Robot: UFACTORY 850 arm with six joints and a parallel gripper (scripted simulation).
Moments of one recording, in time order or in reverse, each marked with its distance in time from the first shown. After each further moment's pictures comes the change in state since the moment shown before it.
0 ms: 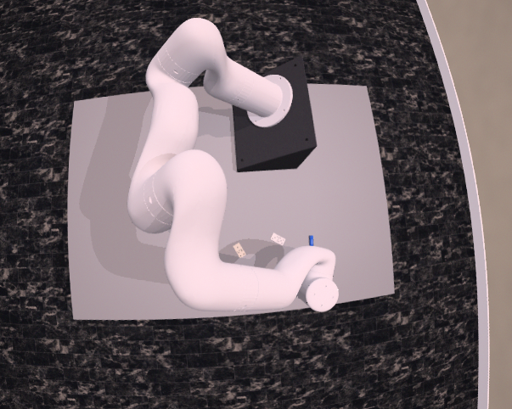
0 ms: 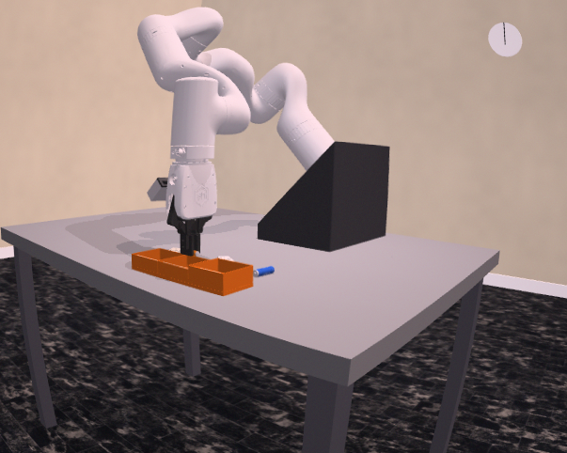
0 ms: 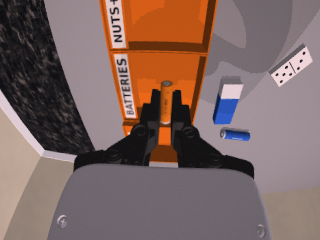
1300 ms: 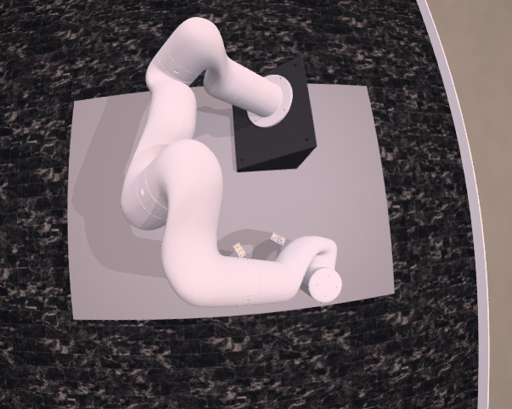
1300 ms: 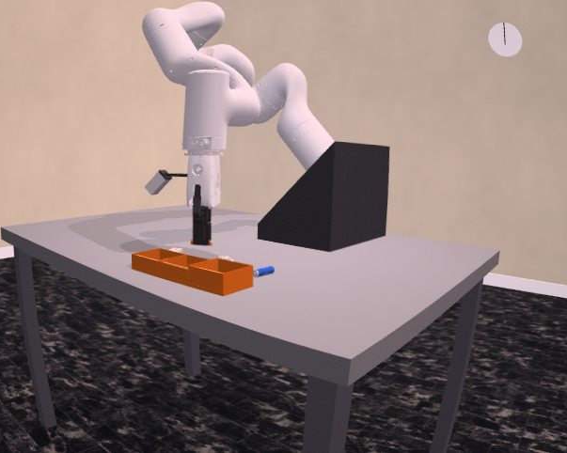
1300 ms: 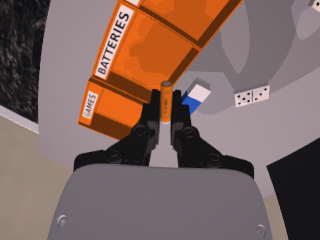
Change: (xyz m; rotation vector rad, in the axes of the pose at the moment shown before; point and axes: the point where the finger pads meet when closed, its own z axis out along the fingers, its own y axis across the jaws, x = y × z) arm -0.007 0.026 -0.017 0.000 -0.006 -0.531
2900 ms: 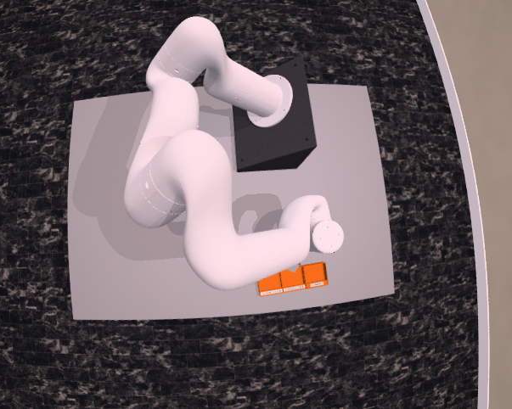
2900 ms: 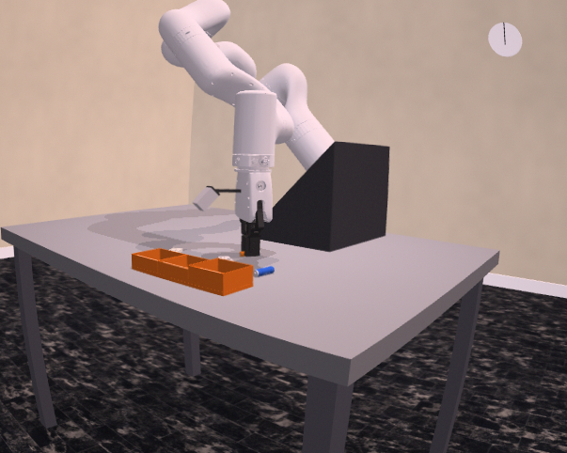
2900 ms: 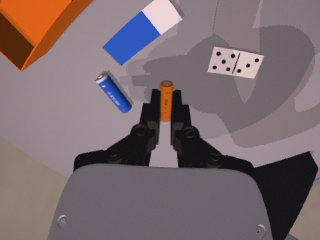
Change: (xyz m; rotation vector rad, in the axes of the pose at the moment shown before) arm -0.085 0.079 0.034 -0.001 0.006 -0.464
